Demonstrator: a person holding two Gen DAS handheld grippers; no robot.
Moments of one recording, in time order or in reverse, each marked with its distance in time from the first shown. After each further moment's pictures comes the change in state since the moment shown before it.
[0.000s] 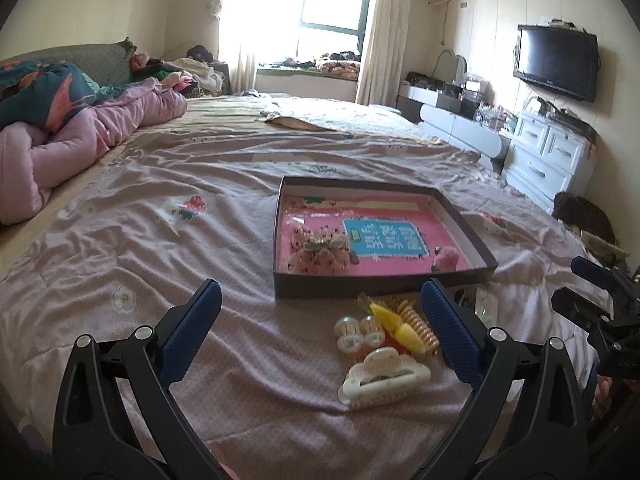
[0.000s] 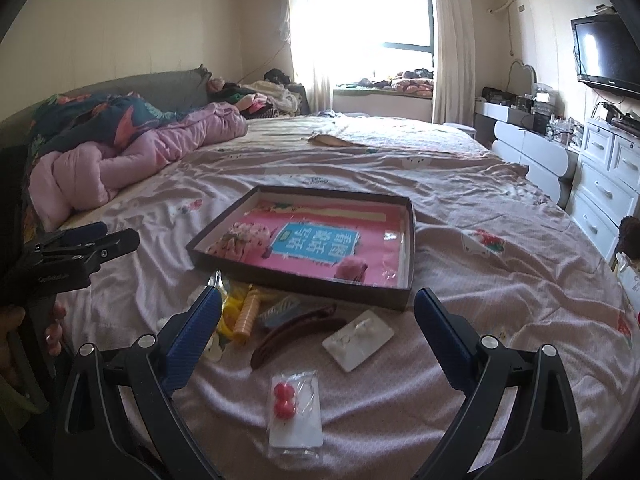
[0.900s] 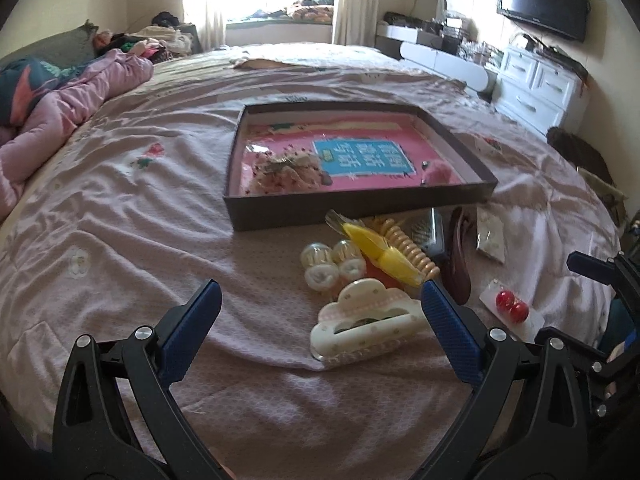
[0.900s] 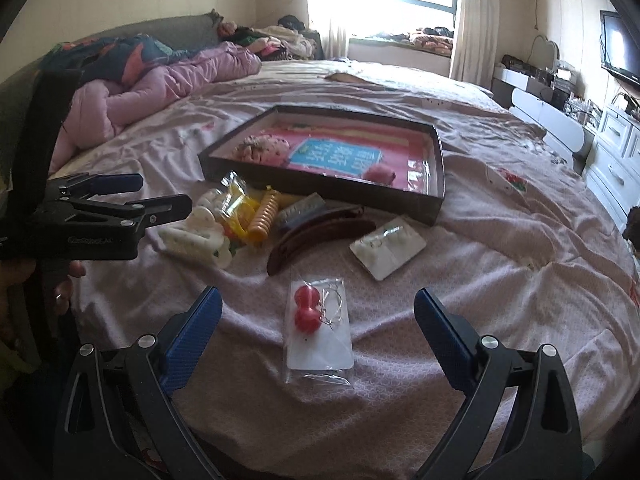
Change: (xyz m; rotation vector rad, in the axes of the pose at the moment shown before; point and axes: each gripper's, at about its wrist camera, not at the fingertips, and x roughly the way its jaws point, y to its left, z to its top) left arm 0.045 -0.028 -0.036 0.105 0.212 -0.037; right arm 0.020 0.020 -0.051 -0.052 0.204 0.016
